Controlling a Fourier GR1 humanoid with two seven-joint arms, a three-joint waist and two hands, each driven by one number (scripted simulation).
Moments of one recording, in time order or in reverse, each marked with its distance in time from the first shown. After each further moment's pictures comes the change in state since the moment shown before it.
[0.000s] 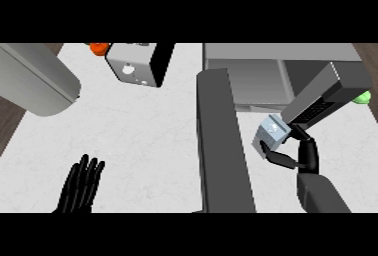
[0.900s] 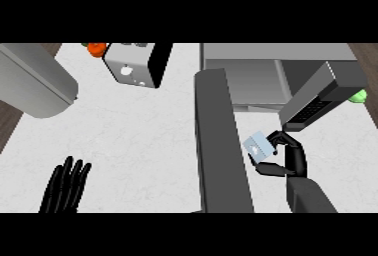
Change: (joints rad) left arm 0.029 0.025 0.082 -0.008 0.055 -0.070 -0.001; right arm -0.002 0.052 0.015 0.049 -0.019 0.137 -0.135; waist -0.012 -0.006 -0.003
